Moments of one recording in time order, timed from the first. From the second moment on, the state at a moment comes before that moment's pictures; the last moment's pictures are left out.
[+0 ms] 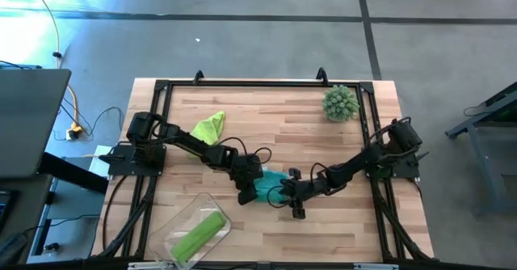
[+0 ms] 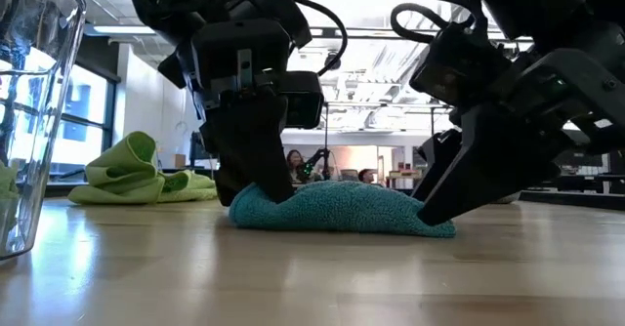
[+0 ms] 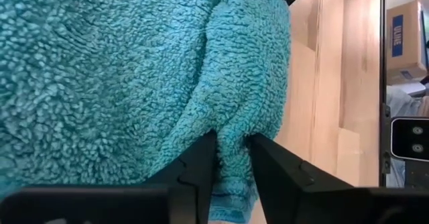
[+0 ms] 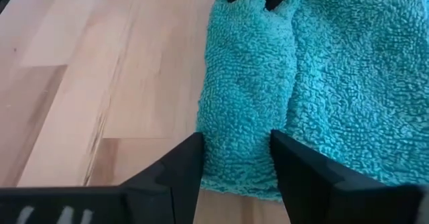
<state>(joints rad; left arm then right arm) -0.01 1.95 0.97 0.03 0.38 -0.54 0.43 1.84 0.67 0.39 0.15 0.36</state>
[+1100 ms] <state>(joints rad) -0.17 1.69 0.97 -0.14 0.02 0.09 0.29 1.84 0.67 0.36 -0.21 0.73</state>
